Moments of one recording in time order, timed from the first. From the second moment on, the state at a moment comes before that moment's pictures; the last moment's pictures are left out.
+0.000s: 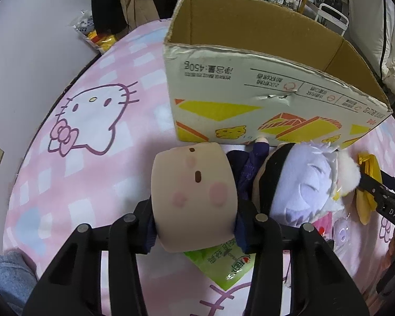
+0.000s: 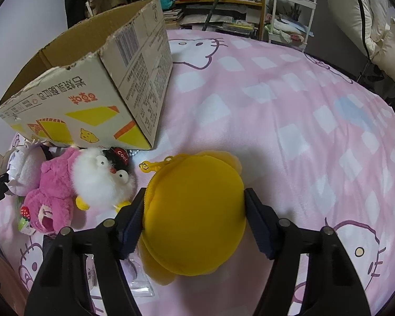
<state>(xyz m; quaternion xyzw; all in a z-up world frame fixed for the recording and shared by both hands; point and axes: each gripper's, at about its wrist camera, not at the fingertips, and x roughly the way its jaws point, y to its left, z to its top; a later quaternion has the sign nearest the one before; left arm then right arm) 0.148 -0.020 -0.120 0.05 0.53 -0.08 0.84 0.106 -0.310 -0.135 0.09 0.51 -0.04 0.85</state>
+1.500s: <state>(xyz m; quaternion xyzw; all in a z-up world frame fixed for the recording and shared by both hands) 0.068 -0.021 0.052 0.10 0.22 -0.09 0.97 0.057 -0.273 0.034 0.06 0.20 0.03 0.98</state>
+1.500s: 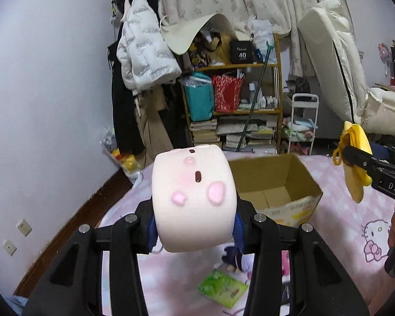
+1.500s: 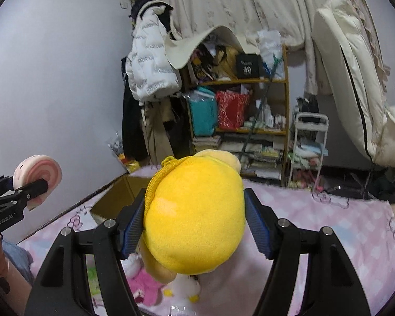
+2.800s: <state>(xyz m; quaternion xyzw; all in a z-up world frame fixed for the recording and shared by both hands) 0.183 -0.058 -0.021 0.07 0.26 -0.15 0.95 0.145 -0.255 -0.023 0.05 0.22 0.09 0.97</state>
